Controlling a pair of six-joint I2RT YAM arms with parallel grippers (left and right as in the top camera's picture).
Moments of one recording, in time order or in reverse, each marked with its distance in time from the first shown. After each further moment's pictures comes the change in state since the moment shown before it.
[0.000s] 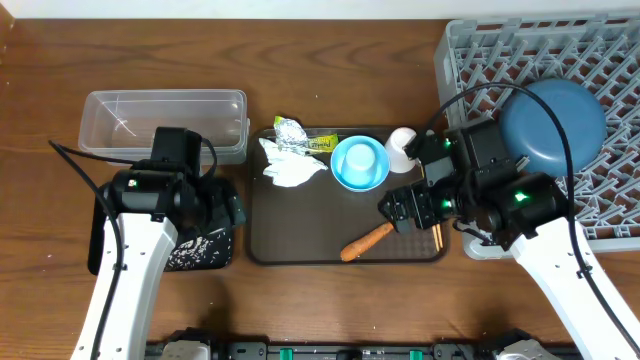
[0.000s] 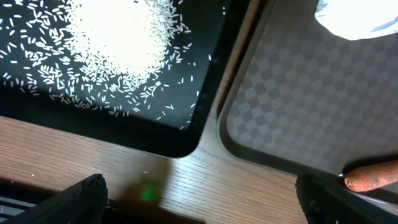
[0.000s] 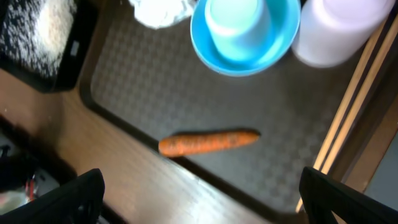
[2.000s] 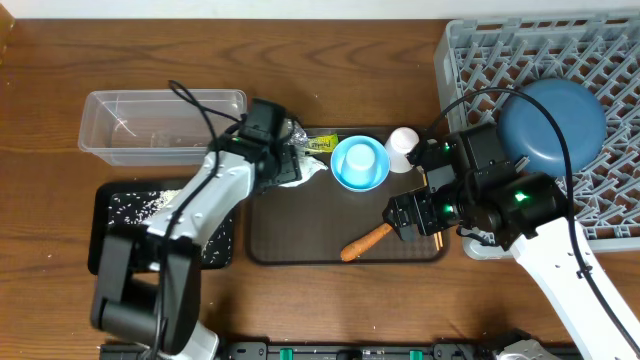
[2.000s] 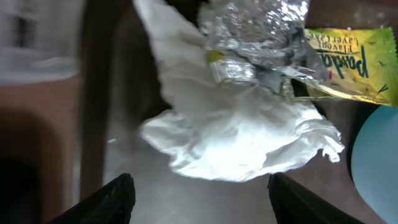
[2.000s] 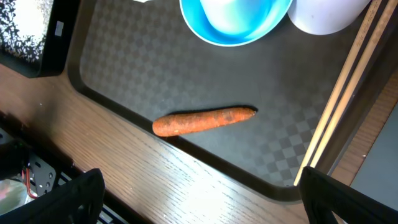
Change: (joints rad) left arm -0.260 0.486 0.000 0.684 -0.016 -0.066; right arm 0.000 0.000 0.000 -0.062 0.021 0.005
